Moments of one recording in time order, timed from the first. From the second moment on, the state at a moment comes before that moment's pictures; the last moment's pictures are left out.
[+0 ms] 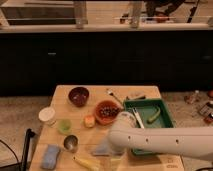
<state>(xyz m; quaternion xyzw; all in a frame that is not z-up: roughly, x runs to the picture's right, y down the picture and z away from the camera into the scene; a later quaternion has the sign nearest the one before) 0.029 0.309 0.697 -0.35 -0.08 -0.02 0.93</state>
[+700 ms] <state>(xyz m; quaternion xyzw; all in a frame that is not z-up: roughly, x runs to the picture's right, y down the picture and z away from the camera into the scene) 0.033 0.315 0.705 -0.35 -0.08 -0.03 0.93</state>
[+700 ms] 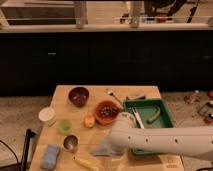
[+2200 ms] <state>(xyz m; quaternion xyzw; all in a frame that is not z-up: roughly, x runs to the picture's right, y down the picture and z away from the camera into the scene) 0.029 0.311 0.723 -0.34 -0.06 -0.04 0.94</state>
